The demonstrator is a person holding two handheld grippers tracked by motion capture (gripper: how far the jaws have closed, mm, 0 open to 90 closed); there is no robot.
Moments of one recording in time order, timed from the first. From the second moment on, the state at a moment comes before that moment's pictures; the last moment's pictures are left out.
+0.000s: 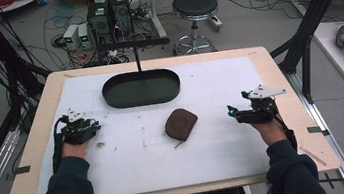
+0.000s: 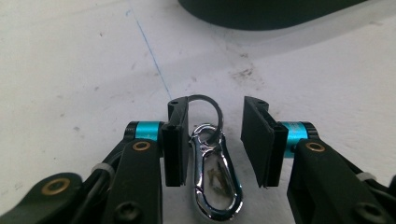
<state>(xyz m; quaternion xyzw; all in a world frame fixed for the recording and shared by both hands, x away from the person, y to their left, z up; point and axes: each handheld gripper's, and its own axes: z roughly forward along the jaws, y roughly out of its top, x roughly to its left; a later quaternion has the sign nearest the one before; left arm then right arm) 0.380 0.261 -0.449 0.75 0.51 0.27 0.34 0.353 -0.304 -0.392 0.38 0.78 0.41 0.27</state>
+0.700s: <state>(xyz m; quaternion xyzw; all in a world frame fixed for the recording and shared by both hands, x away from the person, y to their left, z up) 0.377 0.284 -0.447 0.72 0.54 0.15 0.41 0.353 -0.307 -0.393 0.38 0.79 0.41 0.27</state>
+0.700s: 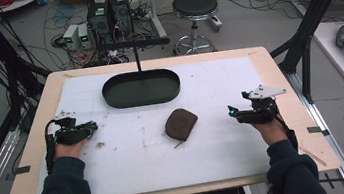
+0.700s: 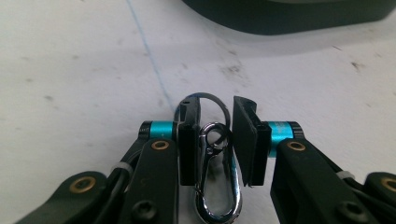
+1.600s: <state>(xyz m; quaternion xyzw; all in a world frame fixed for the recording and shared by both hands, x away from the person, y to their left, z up) 0.366 0.249 -0.441 0.80 0.46 0.24 0.31 0.353 -0.308 -0.393 0.38 0.79 0.41 0.27</state>
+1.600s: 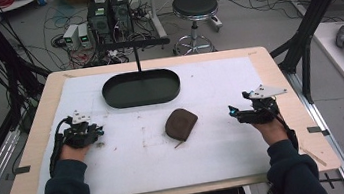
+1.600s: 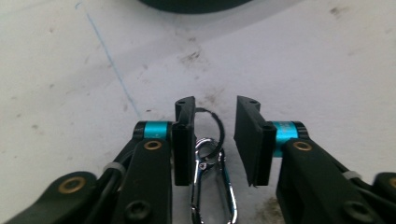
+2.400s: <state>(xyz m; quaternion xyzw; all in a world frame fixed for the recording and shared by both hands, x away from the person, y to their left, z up) 0.363 0.282 -0.434 0.74 0.52 0.21 0.38 0.353 -0.308 -0.393 0.37 0.79 0.41 0.27</state>
